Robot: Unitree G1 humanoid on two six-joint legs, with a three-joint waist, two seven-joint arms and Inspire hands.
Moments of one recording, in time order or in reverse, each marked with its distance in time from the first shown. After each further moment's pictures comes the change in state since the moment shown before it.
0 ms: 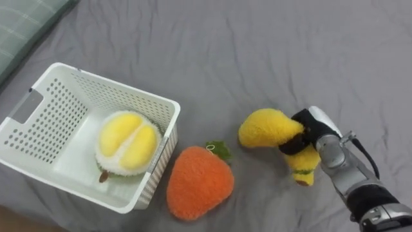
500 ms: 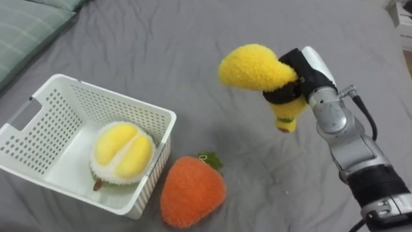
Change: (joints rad) left arm 0.030 -0.001 0.051 -0.037 0.048 0.034 -0.001; right arm -0.002 -0.001 0.003 -0.452 -0.002 0.075 0.049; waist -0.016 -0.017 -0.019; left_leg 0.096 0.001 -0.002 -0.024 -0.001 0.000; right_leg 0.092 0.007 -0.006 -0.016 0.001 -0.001
